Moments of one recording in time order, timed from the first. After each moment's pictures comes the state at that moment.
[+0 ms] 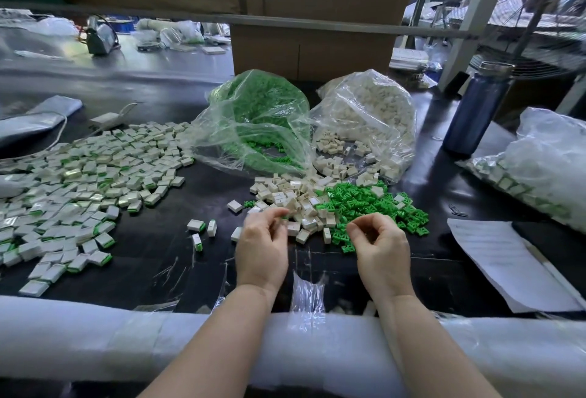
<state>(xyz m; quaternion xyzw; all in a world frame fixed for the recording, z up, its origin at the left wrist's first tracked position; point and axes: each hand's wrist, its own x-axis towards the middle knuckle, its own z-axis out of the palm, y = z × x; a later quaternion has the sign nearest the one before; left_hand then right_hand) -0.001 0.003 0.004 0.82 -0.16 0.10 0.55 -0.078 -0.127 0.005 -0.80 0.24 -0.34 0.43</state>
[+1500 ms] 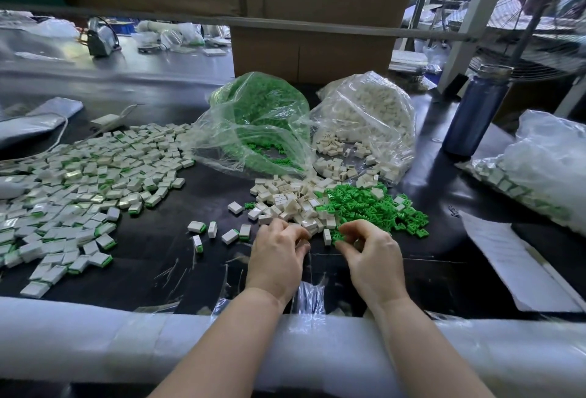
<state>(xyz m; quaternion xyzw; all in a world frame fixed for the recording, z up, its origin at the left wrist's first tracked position) -0.004 -0.002 -0.005 0.90 -0.28 0.06 0.33 -0.078 -0.122 0.005 -0.87 0.24 -0.27 0.34</state>
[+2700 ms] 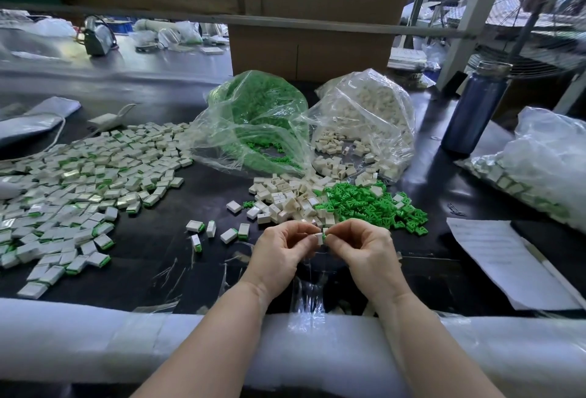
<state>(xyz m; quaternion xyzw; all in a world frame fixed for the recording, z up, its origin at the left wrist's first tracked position) -0.002 0.001 0.001 0.70 -0.26 -0.17 0.65 -0.080 -0.118 0.012 -0.77 0.13 -0.25 0.57</state>
